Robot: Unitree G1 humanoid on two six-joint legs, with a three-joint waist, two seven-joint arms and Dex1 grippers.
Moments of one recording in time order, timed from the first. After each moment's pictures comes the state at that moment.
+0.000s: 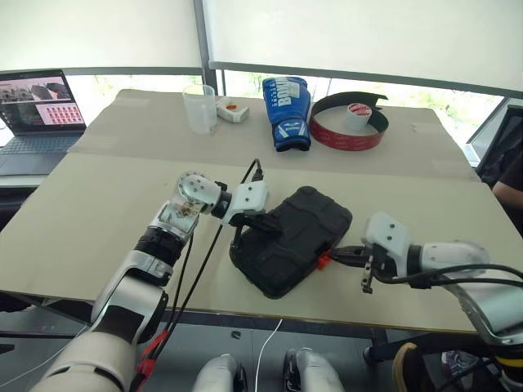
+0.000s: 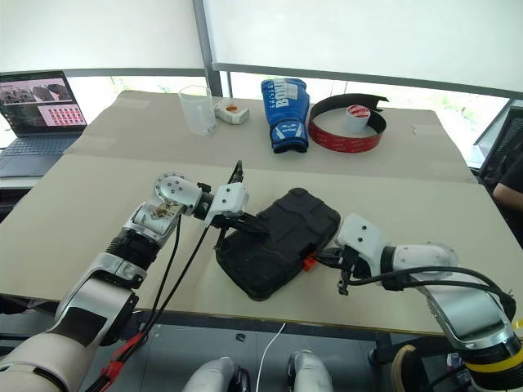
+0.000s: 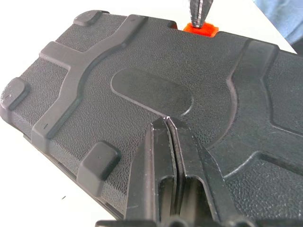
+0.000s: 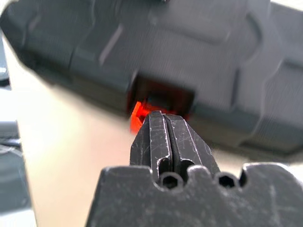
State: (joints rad) left arm -0.94 0.39 -0.34 0.58 -0.04 -0.09 -1.43; right arm -0.13 -0.91 0.02 -0.48 0.37 0.62 0.90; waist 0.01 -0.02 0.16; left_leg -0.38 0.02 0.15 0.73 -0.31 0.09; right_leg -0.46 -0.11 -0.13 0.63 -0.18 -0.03
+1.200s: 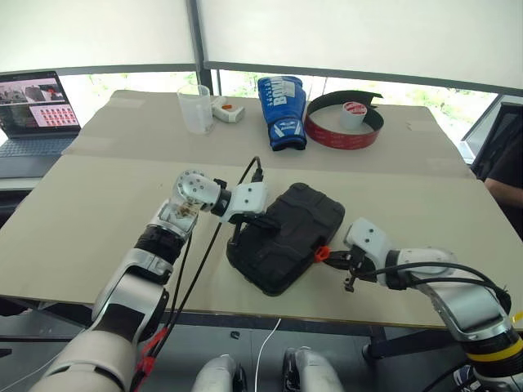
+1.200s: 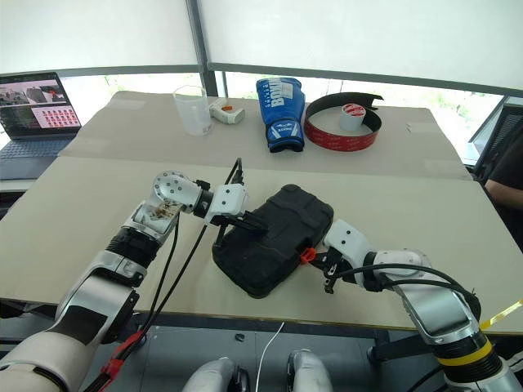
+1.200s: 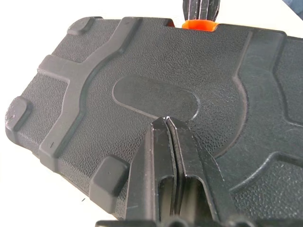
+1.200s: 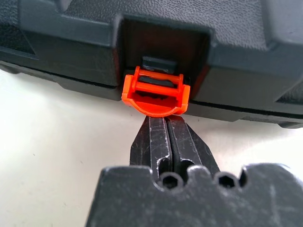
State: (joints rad) left arm -0.95 0.37 -0.34 0.63 0.02 -0.21 -1.40; right arm -0.25 -0.78 0.14 -0.37 0.25 0.69 0.84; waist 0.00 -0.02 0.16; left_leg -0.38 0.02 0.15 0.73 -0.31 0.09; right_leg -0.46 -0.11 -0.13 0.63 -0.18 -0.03
